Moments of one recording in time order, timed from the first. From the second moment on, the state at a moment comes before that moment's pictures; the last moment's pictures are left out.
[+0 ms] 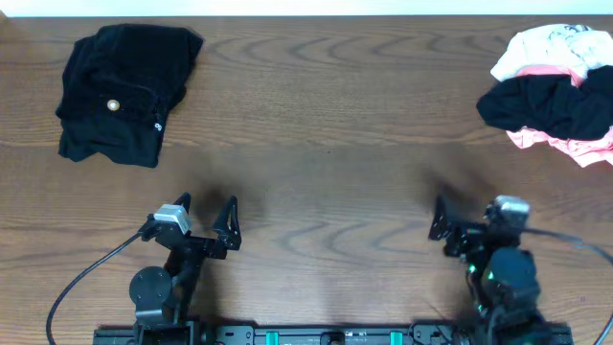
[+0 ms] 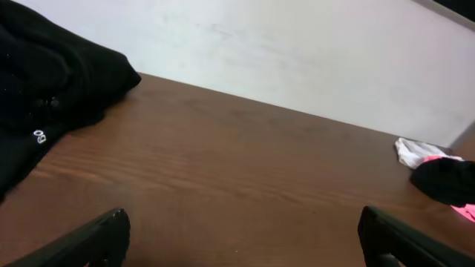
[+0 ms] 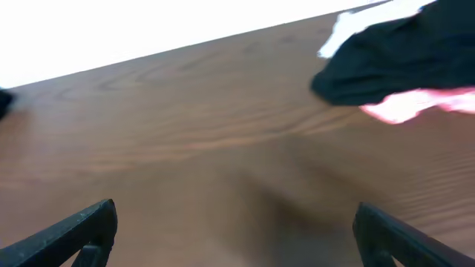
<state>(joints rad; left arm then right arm) 0.05 0.01 0.04 -0.13 0.31 -0.33 0.26 0.29 0.31 -0.40 0.26 0.35</state>
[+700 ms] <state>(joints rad) 0.05 0.01 0.04 -0.13 0.31 -0.33 -0.18 1.24 0.93 -0.36 0.30 0.12</state>
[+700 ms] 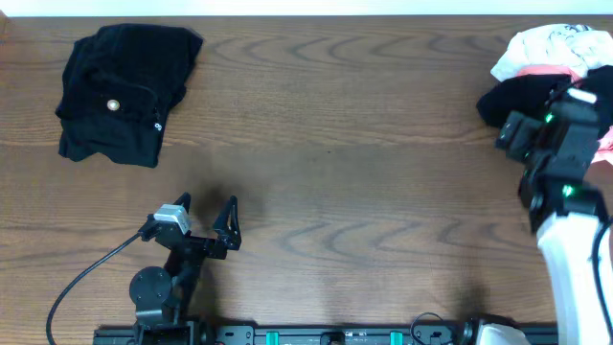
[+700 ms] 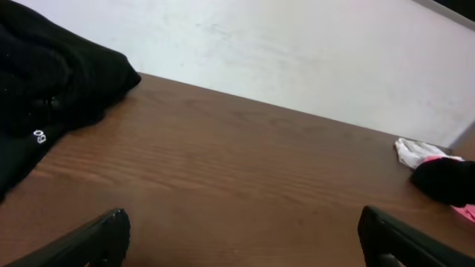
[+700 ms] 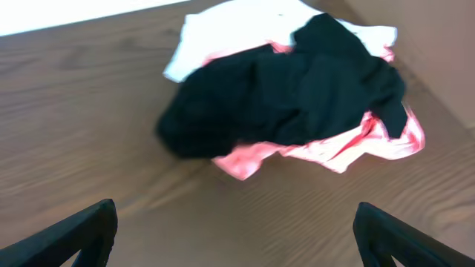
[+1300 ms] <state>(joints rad) 0.05 0.01 0.04 -0.13 0.31 -0.33 -0.49 1.62 1.09 -0.07 0.13 0.04</state>
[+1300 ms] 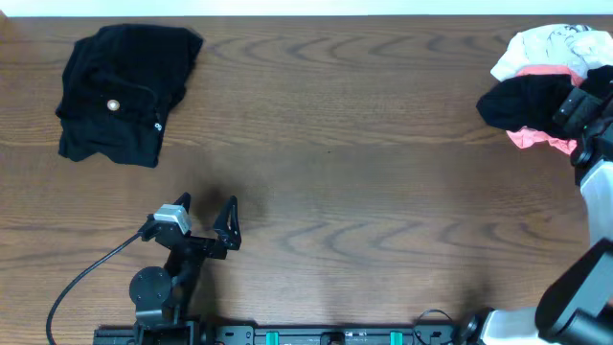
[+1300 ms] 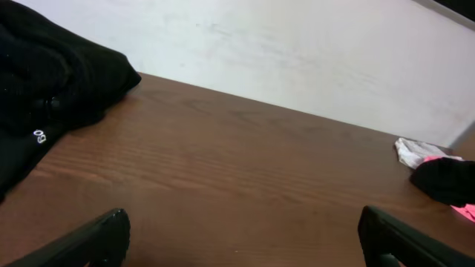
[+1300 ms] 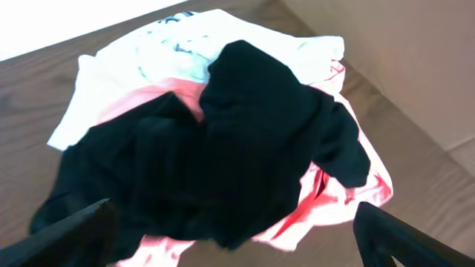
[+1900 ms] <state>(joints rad) 0.05 0.01 0.04 -0.13 0.31 -0.33 -0.53 1.93 1.09 0.14 0.01 -0.01</state>
